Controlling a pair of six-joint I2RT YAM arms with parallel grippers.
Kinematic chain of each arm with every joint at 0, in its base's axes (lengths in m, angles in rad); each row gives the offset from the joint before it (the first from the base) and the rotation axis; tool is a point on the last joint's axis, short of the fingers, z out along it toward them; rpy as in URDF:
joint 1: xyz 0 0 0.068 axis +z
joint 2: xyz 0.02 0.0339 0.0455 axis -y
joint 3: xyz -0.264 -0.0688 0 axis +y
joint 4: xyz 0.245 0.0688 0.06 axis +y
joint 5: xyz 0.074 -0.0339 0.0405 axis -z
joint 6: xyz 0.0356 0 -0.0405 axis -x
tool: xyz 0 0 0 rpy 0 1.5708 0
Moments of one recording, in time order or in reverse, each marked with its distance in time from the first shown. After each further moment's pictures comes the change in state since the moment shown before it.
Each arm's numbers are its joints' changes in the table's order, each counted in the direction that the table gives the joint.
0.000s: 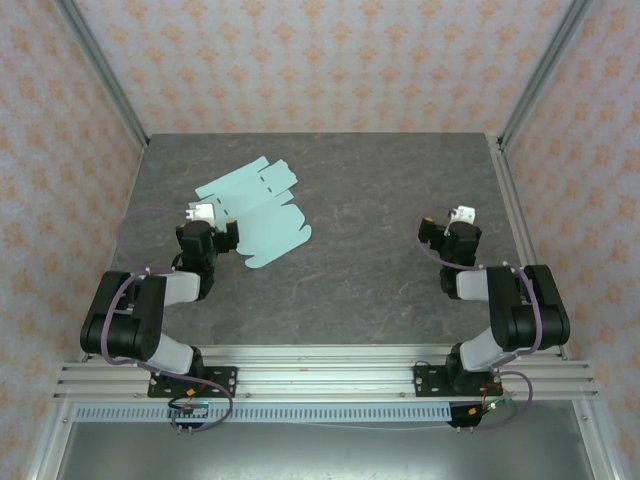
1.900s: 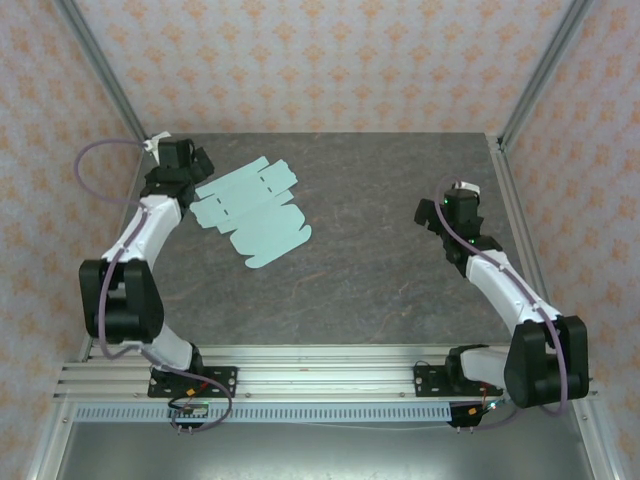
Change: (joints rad) left arm 0.122 -0.126 -0.839 0.892 -0.083 0.375; right arm 0.109 0.299 -0.380 0.912 0.055 -0.217
